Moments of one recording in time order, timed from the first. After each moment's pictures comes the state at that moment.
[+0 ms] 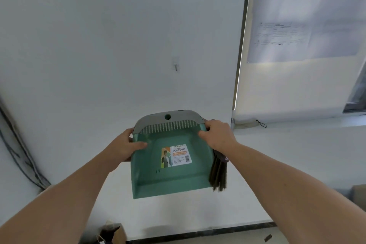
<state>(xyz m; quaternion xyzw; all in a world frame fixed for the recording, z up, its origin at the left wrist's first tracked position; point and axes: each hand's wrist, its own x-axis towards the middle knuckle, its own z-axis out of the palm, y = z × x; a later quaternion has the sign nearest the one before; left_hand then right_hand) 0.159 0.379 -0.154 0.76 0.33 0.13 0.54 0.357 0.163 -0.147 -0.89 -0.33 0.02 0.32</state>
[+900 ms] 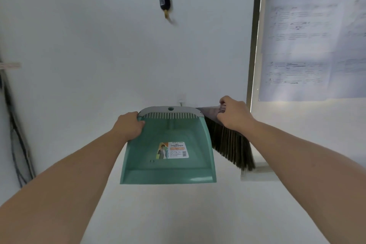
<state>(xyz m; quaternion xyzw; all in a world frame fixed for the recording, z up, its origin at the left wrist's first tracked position) 0.253 0.398 -0.016 0.88 0.40 0.23 0.12 0.463 0.173 0.000 -0.85 -0.40 -0.11 0.33</state>
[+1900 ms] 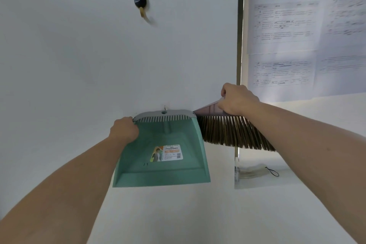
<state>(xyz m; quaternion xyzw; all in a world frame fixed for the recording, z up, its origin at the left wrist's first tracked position) 0.344 0.455 -0.025 0.88 0.41 0.23 0.08 0.506 0.175 0.053 -0.91 -0.32 -0.13 0.24</state>
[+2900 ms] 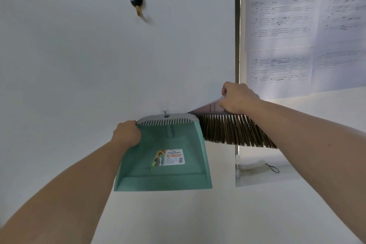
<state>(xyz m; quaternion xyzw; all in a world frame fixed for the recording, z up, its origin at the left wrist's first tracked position) 0.347 0.458 -0.033 0.90 0.38 0.21 0.09 0.510 0.175 0.051 -0.91 -0.32 -0.13 0.24</state>
